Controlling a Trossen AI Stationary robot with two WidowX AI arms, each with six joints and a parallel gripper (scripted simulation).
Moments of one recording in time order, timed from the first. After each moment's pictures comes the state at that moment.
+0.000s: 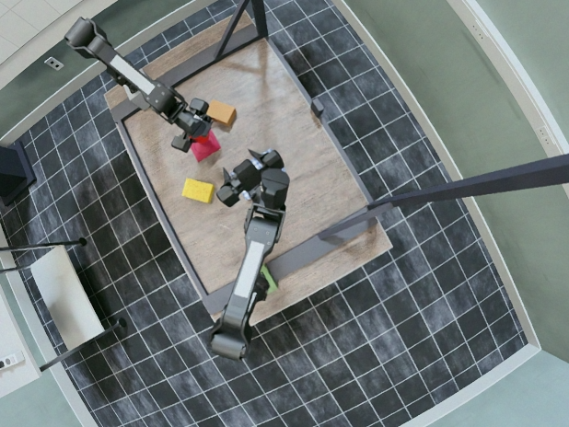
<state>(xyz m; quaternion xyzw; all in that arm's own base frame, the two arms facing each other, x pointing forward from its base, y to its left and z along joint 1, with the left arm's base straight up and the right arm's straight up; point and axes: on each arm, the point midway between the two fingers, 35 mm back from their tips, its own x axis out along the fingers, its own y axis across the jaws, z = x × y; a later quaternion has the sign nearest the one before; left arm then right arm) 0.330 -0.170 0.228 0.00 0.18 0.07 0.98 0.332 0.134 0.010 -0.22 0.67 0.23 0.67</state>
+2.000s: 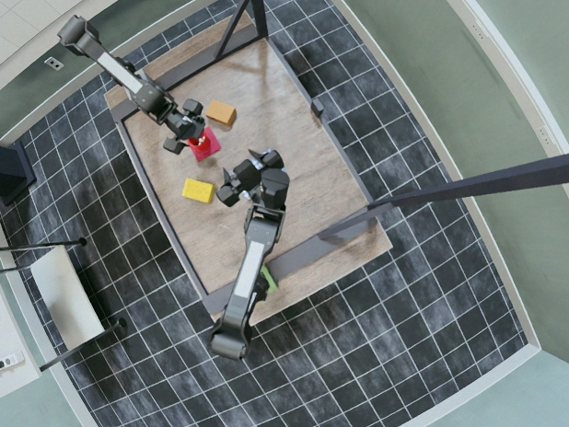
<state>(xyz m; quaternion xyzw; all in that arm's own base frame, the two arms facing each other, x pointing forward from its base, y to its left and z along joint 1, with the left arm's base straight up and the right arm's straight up) 0.330 -0.170 0.228 0.00 0.18 0.07 0.98 0.340 0.116 0.037 -0.21 0.66 0.22 0.69</state>
